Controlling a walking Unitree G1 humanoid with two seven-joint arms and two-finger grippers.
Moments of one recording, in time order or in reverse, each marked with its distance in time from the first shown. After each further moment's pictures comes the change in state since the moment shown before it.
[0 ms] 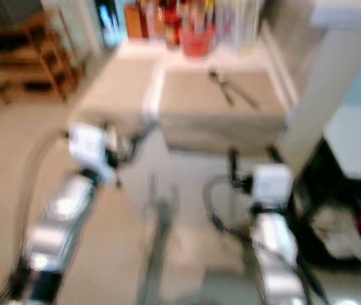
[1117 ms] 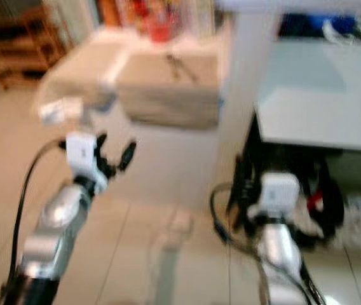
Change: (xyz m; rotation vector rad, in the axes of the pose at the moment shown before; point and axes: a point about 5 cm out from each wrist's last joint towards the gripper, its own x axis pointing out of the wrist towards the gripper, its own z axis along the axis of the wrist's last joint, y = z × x) left arm -0.018 0.023 -0.015 -0.075 0.059 0.102; right arm -0.012 0.005 0.001 0.050 0.030 0.021
